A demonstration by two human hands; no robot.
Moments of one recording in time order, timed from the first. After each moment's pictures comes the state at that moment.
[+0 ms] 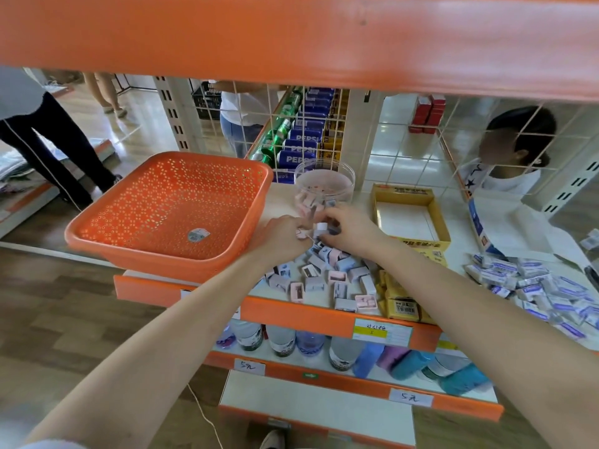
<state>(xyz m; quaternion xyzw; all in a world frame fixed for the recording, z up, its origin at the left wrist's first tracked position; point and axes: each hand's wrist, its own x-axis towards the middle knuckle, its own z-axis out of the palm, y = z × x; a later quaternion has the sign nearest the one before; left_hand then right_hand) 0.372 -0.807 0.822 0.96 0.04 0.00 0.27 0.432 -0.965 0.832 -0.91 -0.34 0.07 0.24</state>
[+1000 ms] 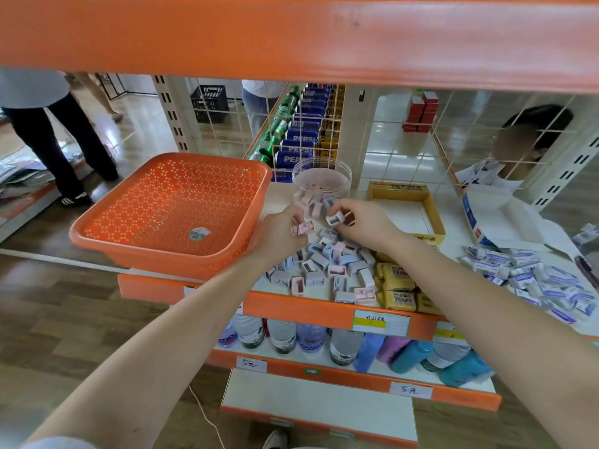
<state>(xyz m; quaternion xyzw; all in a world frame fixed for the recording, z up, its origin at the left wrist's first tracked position) 0.363 -0.802 0.816 0.94 0.03 0.07 0.33 0.429 -0.987 0.842 -0.92 -0.28 0.05 0.27</state>
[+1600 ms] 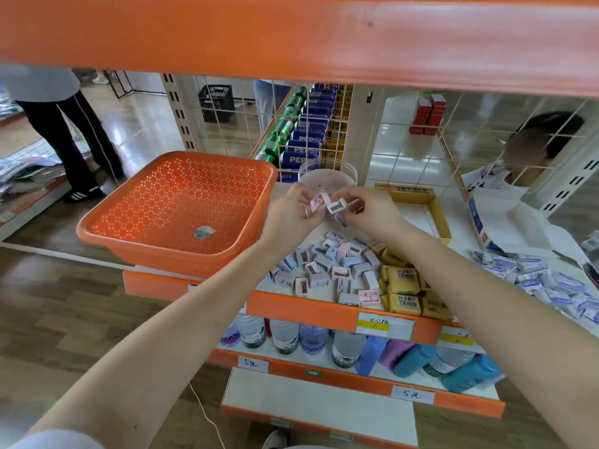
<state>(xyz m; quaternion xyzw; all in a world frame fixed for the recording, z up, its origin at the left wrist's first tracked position) 0.356 -0.821 0.854 0.89 0.03 0.17 0.42 0.428 -0.984 0.860 -0.90 -0.28 0.01 0.34</state>
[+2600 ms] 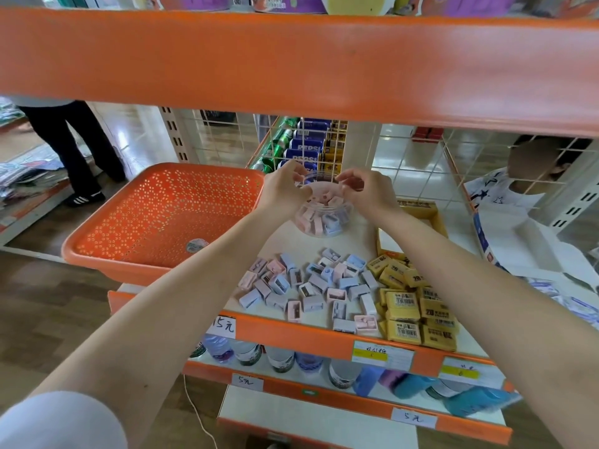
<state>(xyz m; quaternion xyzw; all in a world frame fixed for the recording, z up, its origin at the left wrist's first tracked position) 0.433 -0.805 0.884 0.90 0.11 0.14 0.40 0.483 -0.965 0.874 -0.89 -0.23 -0.07 0.38</state>
